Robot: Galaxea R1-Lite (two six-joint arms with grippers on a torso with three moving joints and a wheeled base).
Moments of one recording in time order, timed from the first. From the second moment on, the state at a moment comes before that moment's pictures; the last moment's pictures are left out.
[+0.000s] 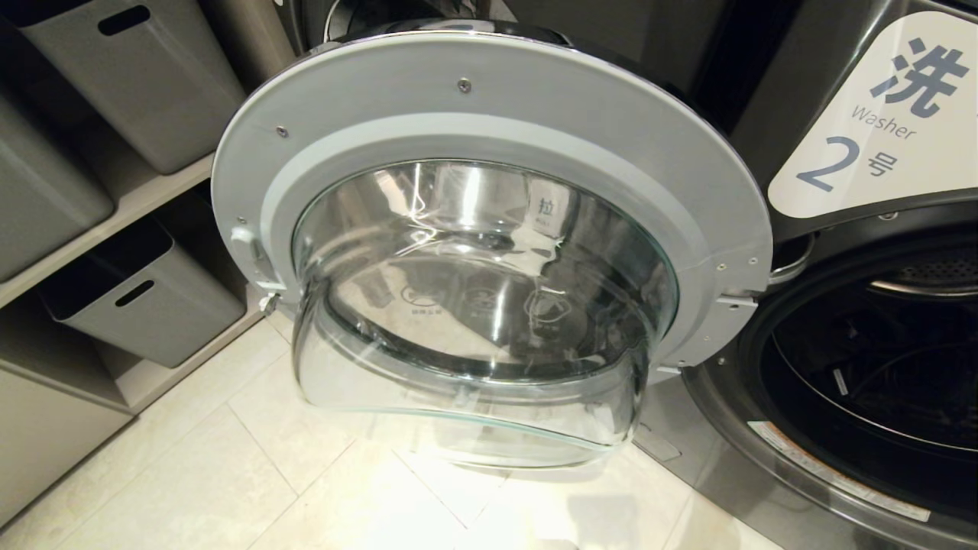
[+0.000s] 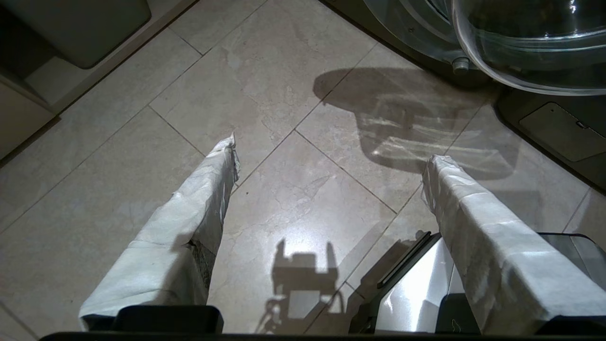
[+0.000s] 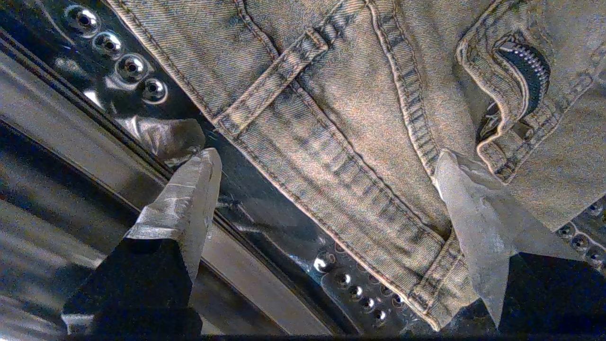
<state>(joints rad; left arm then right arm) 0.00 0.00 -0.07 0.20 0.01 -0.01 -0.47 2.40 -1.31 -0.39 0.30 -0.55</state>
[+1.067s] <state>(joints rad) 0.00 0.00 -0.07 0.20 0.01 -0.01 -0.46 2.24 -1.12 -0.48 0.36 -0.46</state>
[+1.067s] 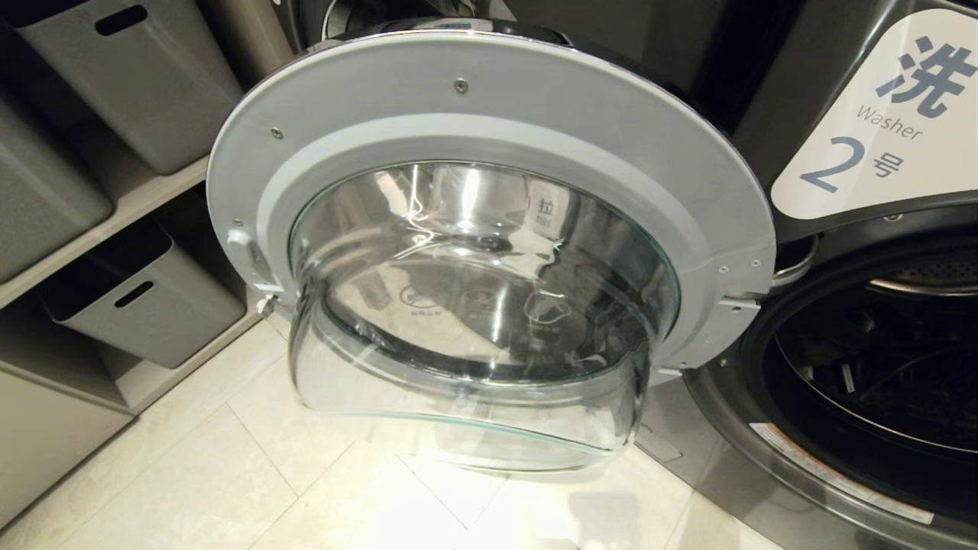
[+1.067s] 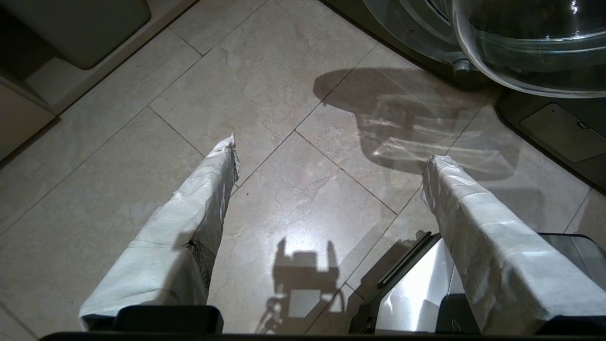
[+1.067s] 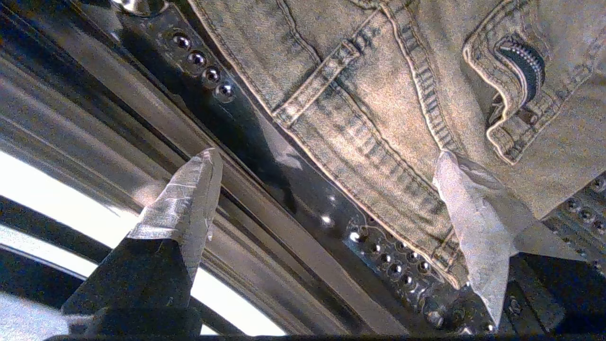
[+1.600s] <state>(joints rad) 0.00 0.00 -0.07 0.20 0.01 -0.01 -0.45 2.24 -1.09 -0.57 0.35 -0.40</state>
